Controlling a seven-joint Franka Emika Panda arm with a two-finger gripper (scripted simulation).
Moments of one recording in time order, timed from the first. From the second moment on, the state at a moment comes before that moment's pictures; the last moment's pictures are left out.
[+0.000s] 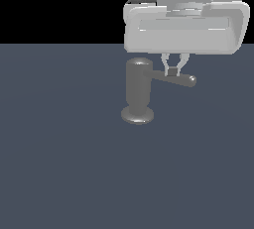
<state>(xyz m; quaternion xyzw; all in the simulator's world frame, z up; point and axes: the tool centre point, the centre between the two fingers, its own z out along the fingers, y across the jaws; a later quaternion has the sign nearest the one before) -0.130 -0.095 0.238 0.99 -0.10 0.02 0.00</state>
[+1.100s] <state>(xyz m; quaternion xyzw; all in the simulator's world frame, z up) -0.081 -0.168 0.238 0.99 -0.11 0.02 0.00</state>
